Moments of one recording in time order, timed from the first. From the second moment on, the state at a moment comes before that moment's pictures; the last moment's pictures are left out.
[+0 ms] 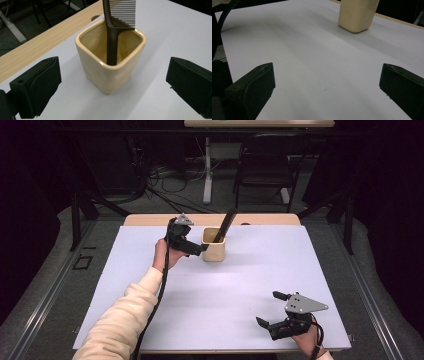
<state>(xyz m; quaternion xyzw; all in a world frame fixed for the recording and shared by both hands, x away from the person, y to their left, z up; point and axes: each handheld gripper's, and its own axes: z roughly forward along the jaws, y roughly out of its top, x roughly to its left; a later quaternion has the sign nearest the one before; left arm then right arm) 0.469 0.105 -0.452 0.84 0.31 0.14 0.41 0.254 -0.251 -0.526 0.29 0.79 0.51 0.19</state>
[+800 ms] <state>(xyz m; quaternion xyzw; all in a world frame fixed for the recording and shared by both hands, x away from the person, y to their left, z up) 0.412 0.148 -0.459 0.84 0.33 0.16 0.40 0.254 -0.251 -0.526 0.29 0.79 0.51 0.19</state>
